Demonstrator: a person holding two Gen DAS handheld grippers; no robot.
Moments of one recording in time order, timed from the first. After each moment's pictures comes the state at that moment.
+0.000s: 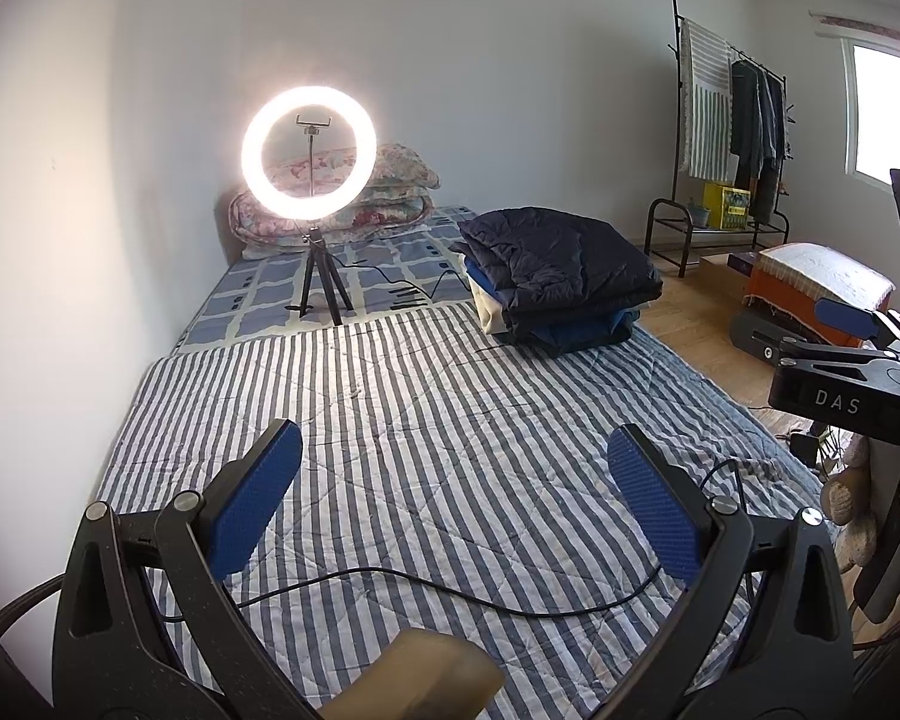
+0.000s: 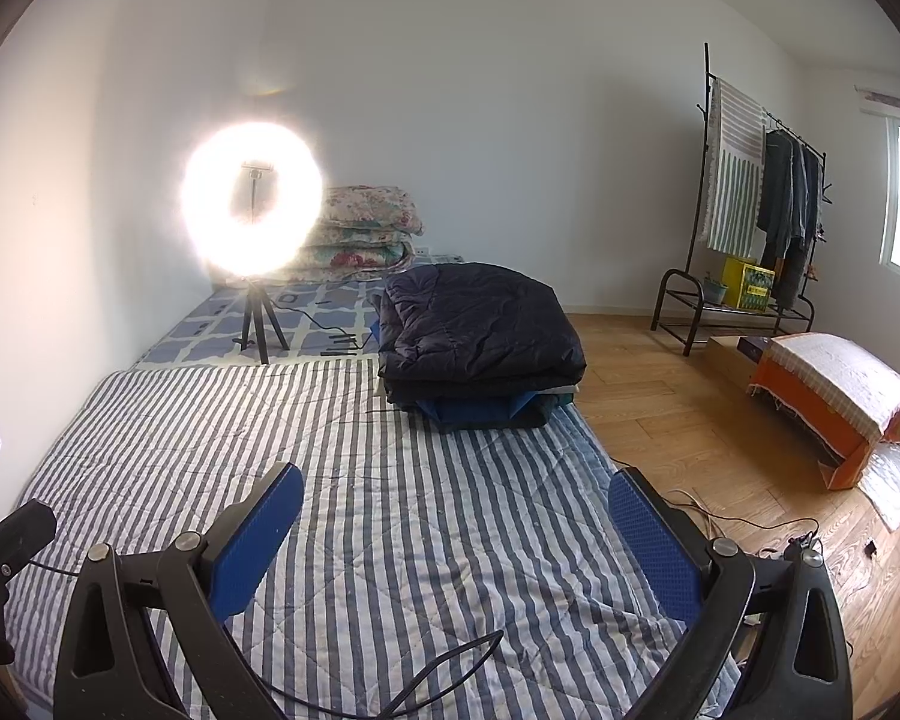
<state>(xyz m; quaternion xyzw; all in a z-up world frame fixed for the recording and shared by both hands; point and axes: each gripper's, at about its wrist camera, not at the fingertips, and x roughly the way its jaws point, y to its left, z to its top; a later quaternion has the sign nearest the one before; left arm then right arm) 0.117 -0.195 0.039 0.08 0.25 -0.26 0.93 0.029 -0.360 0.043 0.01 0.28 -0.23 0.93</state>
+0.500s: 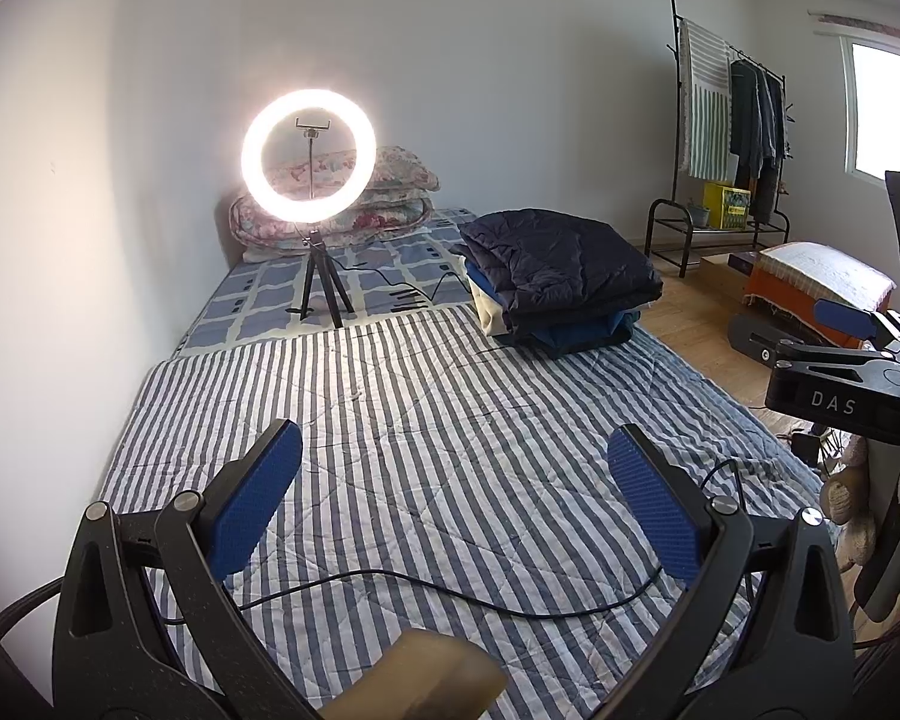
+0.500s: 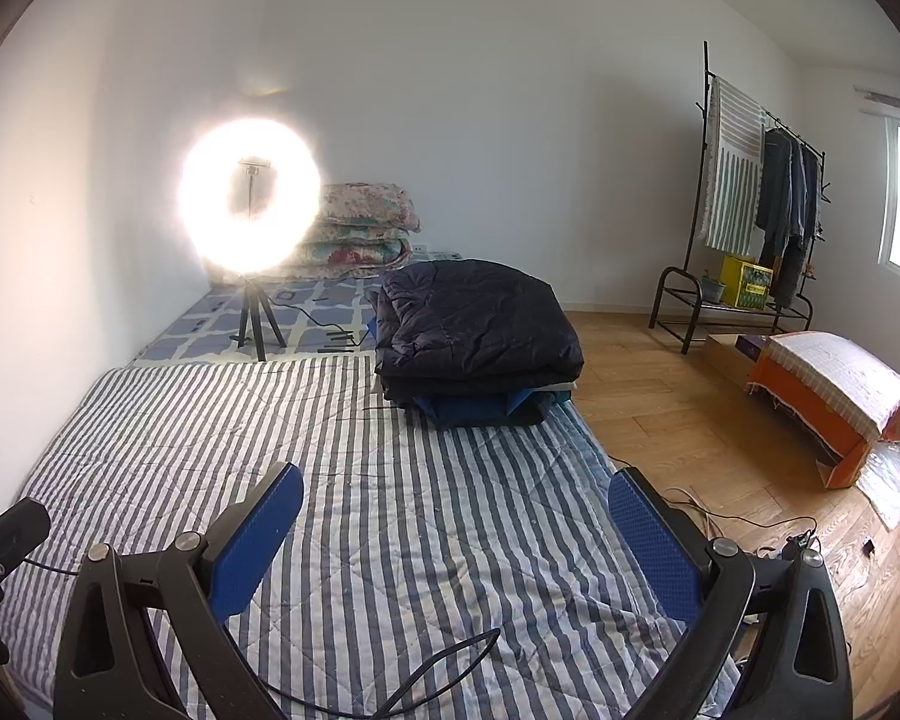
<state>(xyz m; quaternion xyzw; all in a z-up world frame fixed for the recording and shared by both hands) 0.117 -0.196 0.042 0.08 0.25 -0.26 0.93 0.027 -0.361 0.043 0.01 0.28 -0.23 0.93</state>
